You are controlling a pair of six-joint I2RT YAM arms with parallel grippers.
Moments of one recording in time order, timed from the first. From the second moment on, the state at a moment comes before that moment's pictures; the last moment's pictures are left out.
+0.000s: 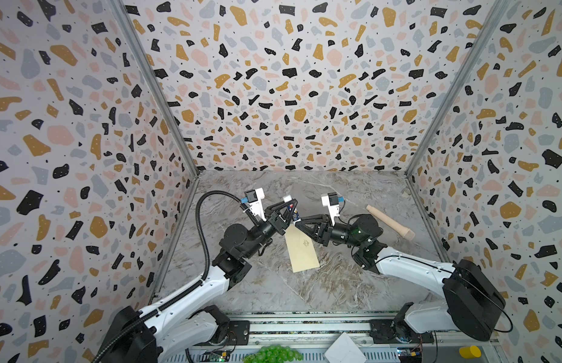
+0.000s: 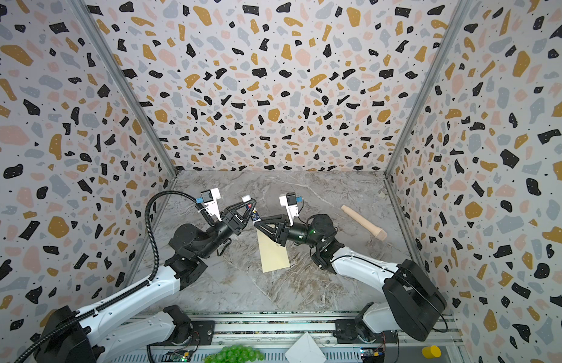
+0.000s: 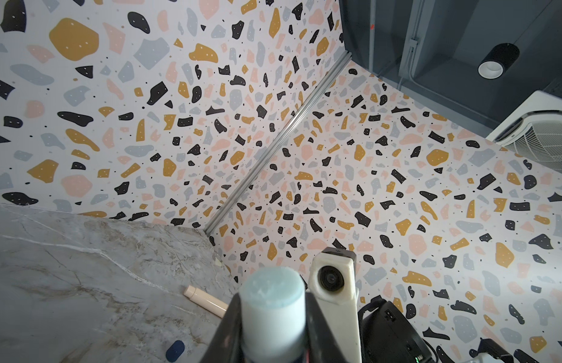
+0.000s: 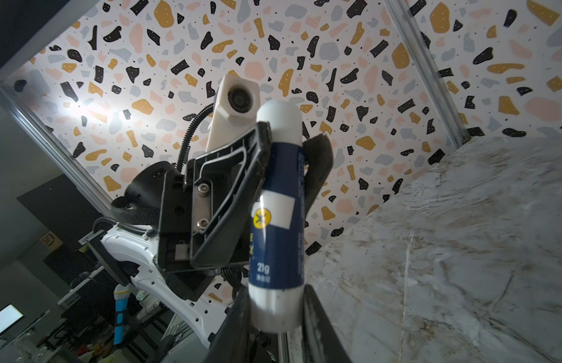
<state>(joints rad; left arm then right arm) -0.66 1.03 0.60 0.71 0.17 -0.80 0.77 1.35 0.71 0.86 -0.61 0.72</state>
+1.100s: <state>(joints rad) -0.67 1.03 0.60 0.67 0.04 -0.68 1.34 1.55 1.02 0.64 1.01 -0.56</state>
